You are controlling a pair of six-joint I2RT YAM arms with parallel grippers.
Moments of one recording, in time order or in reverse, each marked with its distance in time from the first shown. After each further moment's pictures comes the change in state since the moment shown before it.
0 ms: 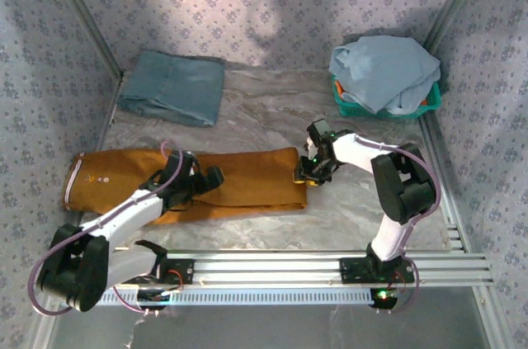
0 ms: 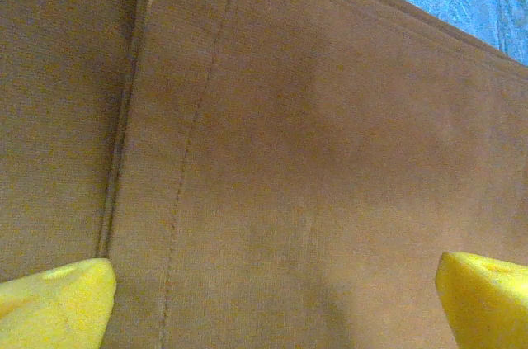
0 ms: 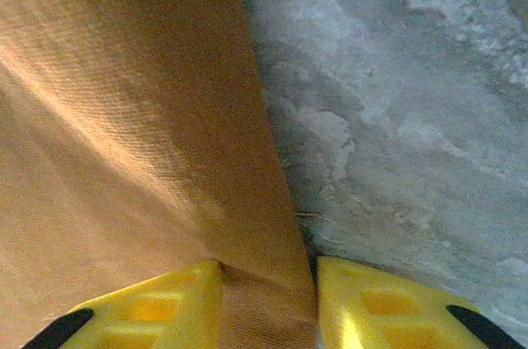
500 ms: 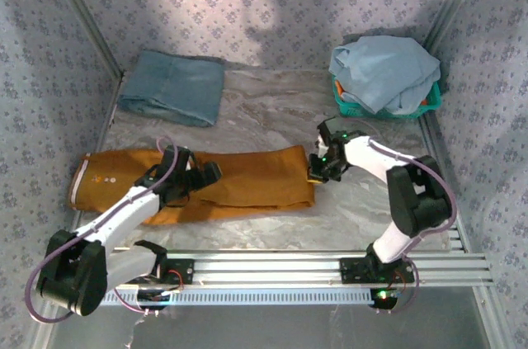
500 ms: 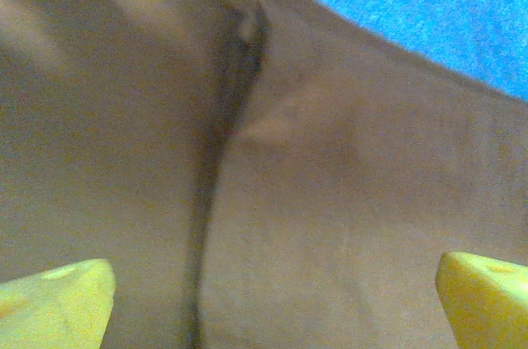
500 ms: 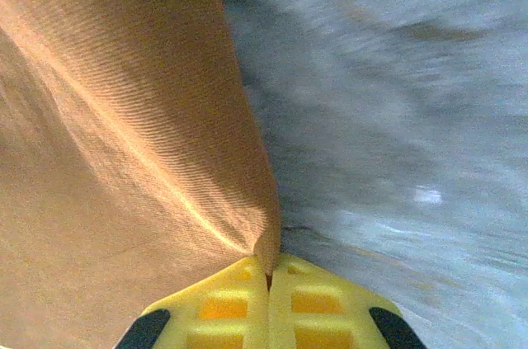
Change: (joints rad) left arm 0.036 -0.018 0.092 -0.105 -0.002 0.027; right arm -0.092 -0.149 -0.048 -0.060 0.077 0.020
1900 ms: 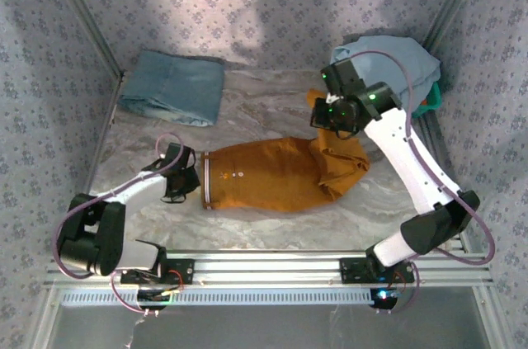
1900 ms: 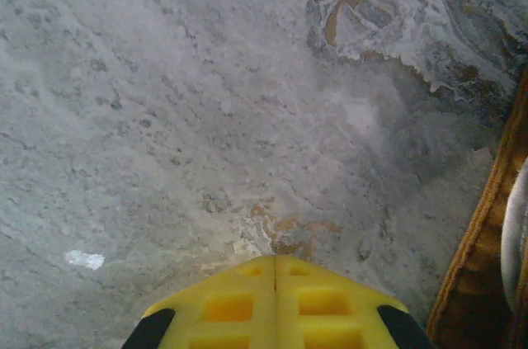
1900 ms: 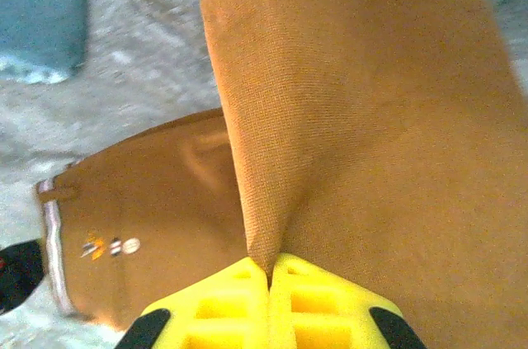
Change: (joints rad) left arm 0.069 0.258 0.024 -0.020 -0.161 0.035; right arm 0.169 -0.099 0.749 -0.484 0.314 0.097
